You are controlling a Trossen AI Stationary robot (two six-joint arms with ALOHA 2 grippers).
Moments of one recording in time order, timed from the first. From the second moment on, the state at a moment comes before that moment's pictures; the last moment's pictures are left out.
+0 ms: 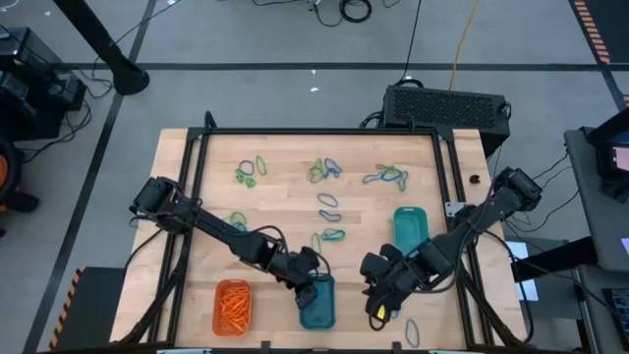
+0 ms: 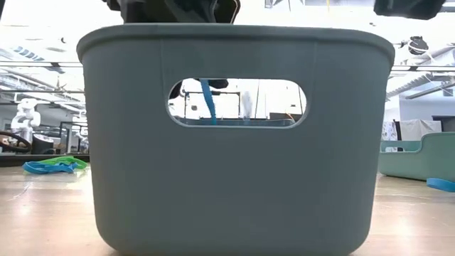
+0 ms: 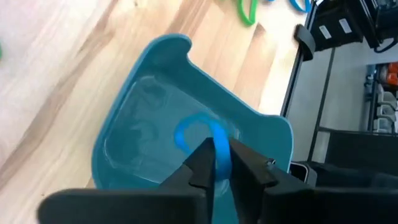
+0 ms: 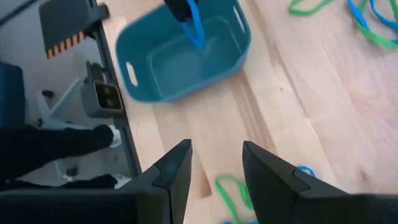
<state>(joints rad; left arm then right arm) -0.40 1.84 1.20 -0.15 0.09 -1.00 0.63 1.59 1.31 -0.76 0.18 1.04</state>
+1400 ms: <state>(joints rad) -0.17 1.57 1.11 -1.11 0.11 -0.64 0.64 1.63 1.31 -0.71 0.26 1.15</state>
